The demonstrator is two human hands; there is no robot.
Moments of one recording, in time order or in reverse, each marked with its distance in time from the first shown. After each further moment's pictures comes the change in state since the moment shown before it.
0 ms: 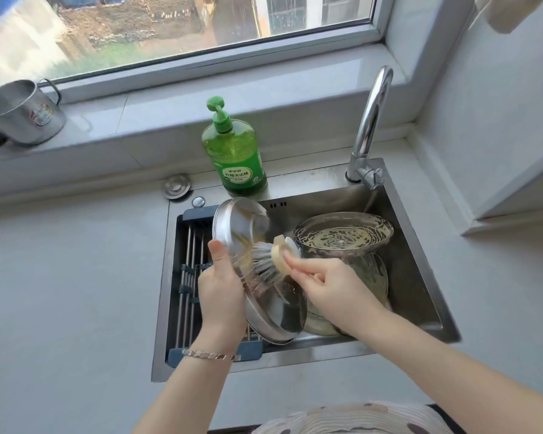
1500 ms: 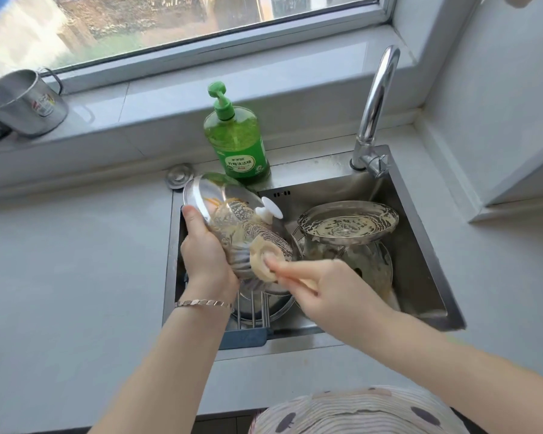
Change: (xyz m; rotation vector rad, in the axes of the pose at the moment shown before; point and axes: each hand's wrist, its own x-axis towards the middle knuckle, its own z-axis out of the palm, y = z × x) left_hand 0.026 0.032 0.006 -0.407 0.158 -0.181; right_hand -0.022 -0.014 0.004 -0.113 -0.096 -0.184
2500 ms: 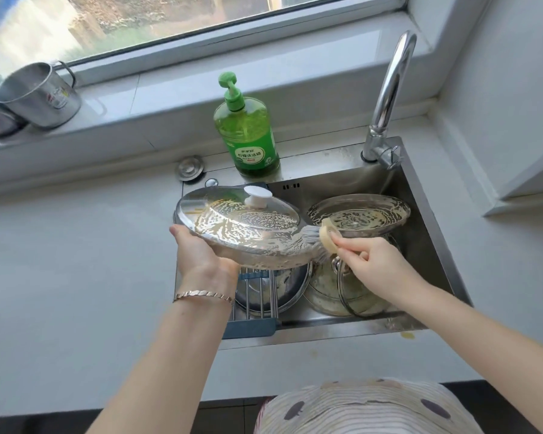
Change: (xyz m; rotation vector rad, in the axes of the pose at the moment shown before) left_hand -0.007 0.016 -0.014 -0.247 0.143 -0.240; right_hand 0.010 0.049 -0.025 0.036 0.121 0.339
